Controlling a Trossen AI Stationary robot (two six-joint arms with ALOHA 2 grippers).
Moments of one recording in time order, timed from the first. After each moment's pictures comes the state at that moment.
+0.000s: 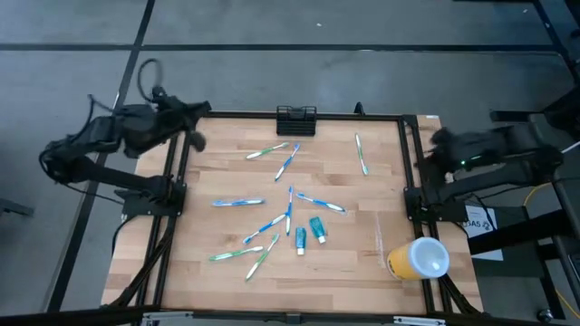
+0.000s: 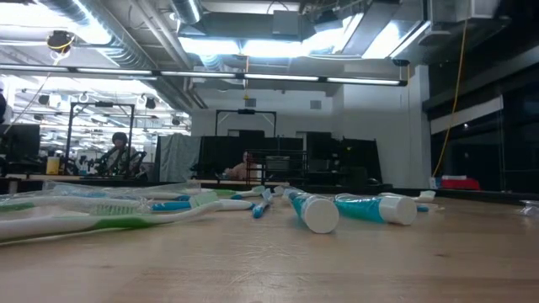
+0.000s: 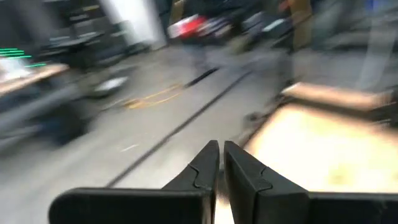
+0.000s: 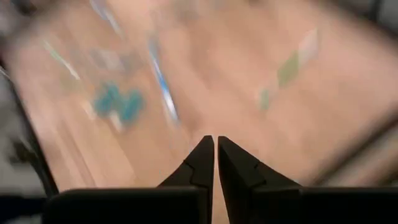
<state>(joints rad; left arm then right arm) 0.06 0.85 1.32 -0.81 -0.81 -0.02 0.14 0.70 1.29 -1.57 0.21 0.80</state>
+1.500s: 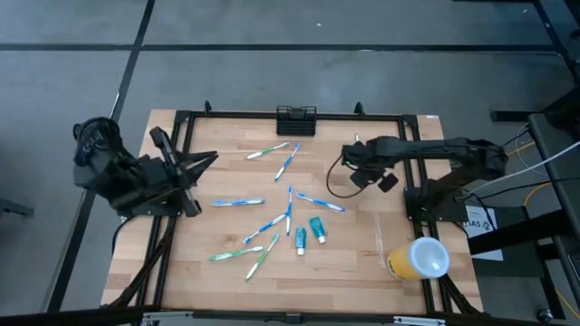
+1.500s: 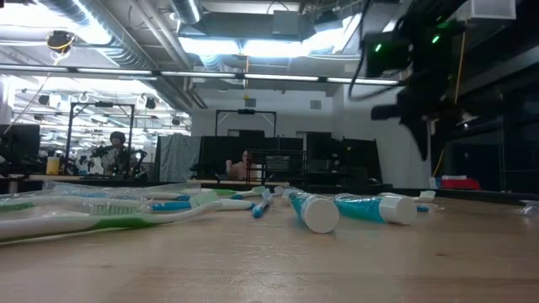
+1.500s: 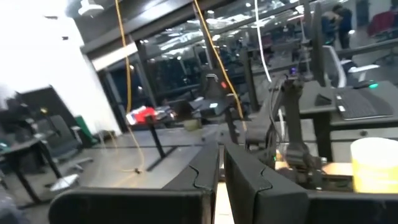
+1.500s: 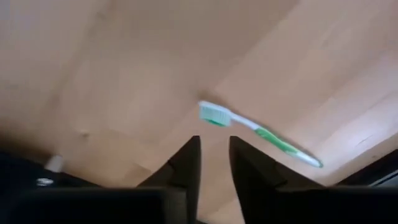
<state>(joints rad) -0.81 1.09 1.40 0.02 -1.31 0.55 -0.25 1.46 0.93 -1.07 0.27 -0.97</state>
